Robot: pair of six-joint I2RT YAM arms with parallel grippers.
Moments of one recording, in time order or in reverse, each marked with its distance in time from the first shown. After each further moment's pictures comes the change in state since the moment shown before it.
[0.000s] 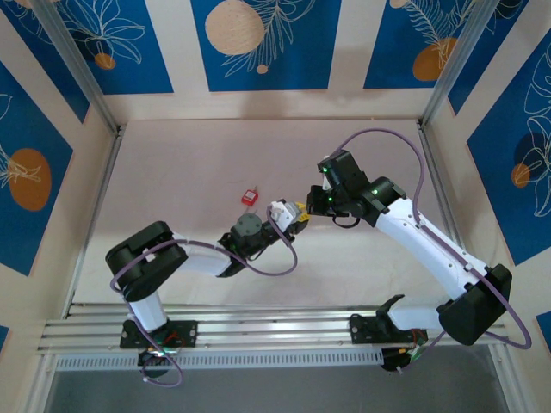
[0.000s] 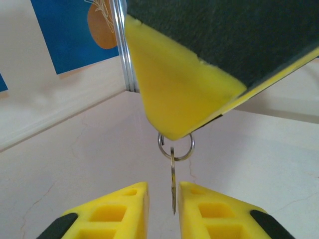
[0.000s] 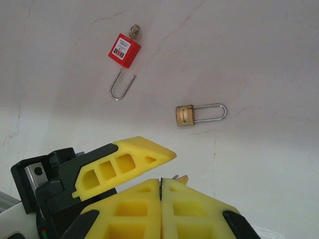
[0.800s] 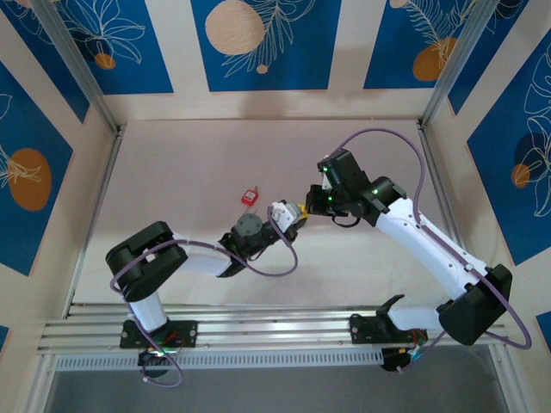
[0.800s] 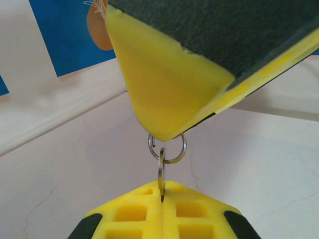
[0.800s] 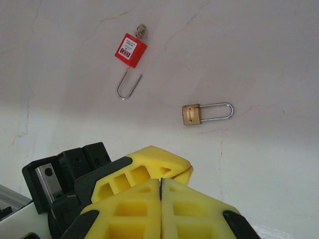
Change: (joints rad) left arm -0.004 0.000 0.002 -0.002 -0.004 0.020; right arm -0.002 0.000 0.005 0.004 -0.019 0.015
